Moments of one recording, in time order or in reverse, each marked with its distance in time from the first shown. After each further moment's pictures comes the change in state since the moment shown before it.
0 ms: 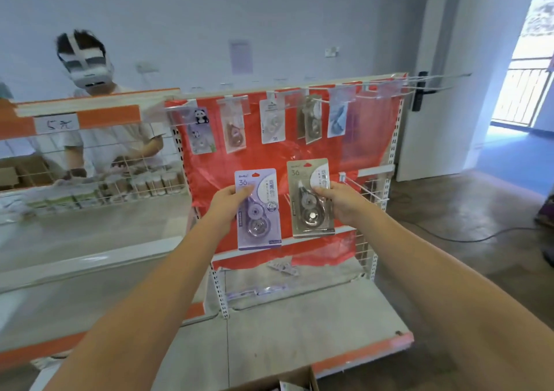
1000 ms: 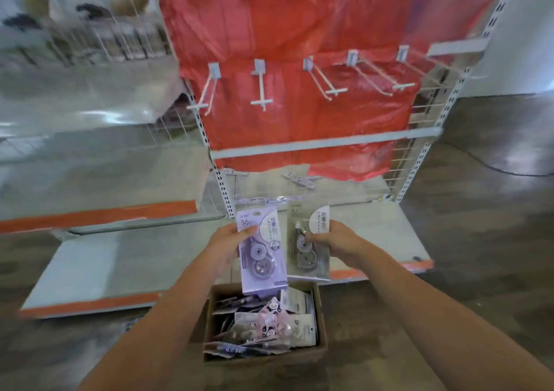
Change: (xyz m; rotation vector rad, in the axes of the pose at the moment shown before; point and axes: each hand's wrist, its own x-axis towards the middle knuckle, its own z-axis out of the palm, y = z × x) left_hand -0.046 -0.348 0.001 -0.067 0.035 -0.503; right_hand 0.006 0.346 -0.010 -0.220 -0.179 0.446
